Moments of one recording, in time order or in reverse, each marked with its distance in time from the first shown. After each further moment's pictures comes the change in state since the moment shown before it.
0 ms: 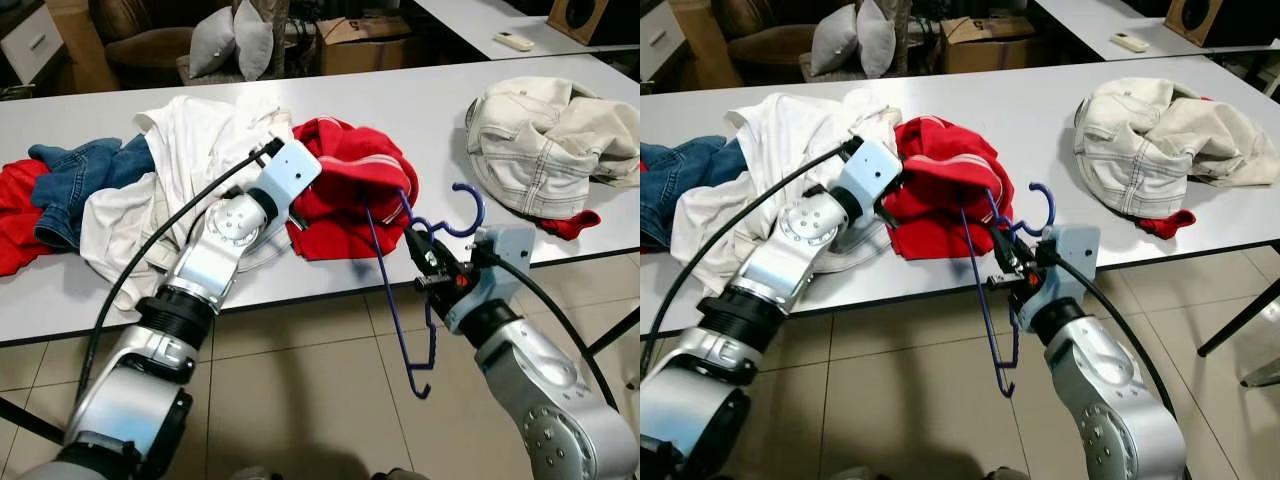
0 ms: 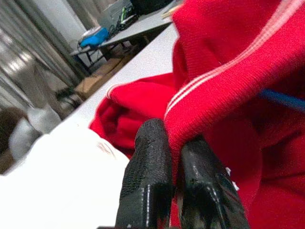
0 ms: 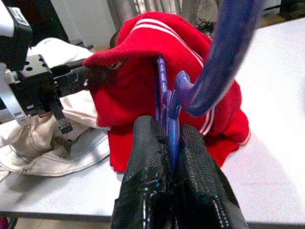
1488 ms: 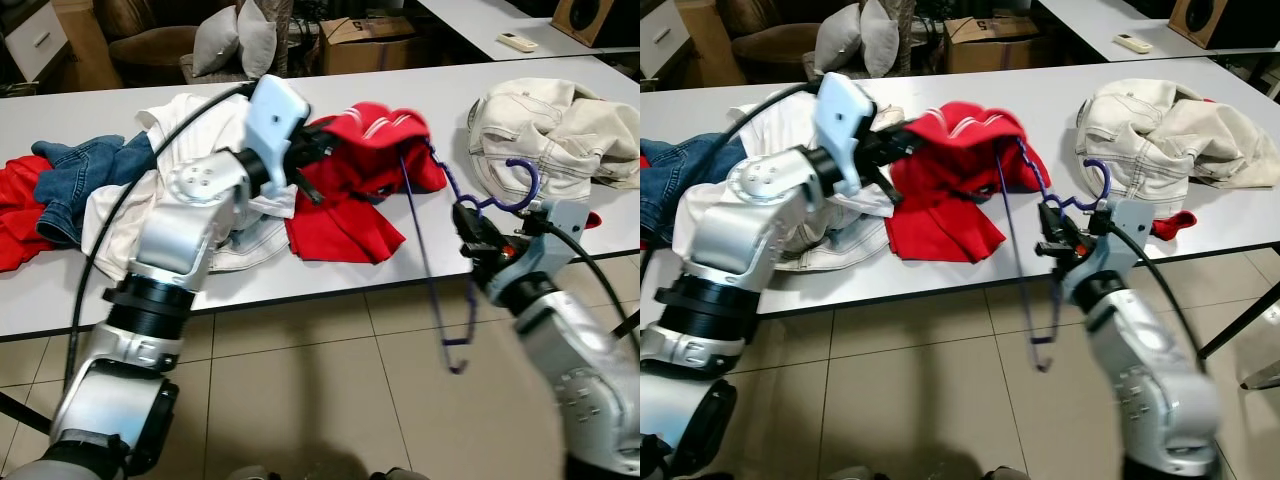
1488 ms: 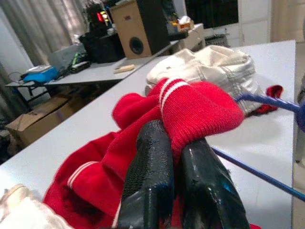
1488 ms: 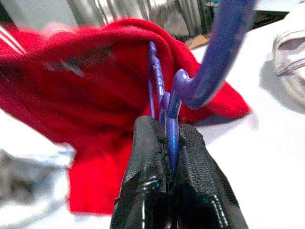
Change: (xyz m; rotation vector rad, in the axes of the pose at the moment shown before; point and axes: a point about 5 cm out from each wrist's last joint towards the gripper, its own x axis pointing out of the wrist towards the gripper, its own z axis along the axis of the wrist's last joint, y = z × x) left arm -0.019 0.015 0.066 -0.184 -0.199 -0.239; right arm 0.011 -0.038 0.024 0.119 -0.099 -0.126
